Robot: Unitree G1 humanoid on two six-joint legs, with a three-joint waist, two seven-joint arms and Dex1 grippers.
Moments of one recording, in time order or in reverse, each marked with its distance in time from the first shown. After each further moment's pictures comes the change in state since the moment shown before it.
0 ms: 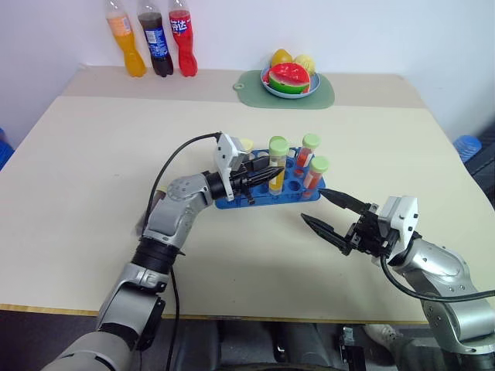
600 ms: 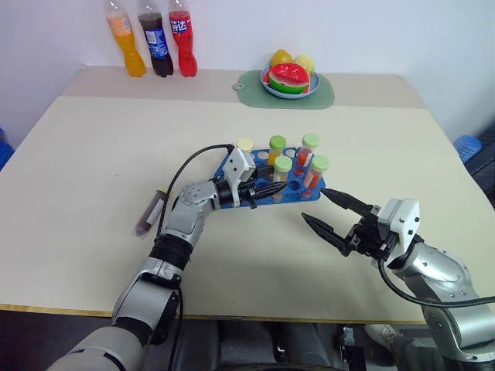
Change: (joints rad) left arm -0.011 -0.090 0.035 0.186 0.116 -0.161 -0.092; right arm 0.022 0.004 0.001 -0.036 -0.015 -0.002 -0.043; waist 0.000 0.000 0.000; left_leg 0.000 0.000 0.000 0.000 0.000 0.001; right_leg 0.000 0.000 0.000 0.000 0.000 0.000
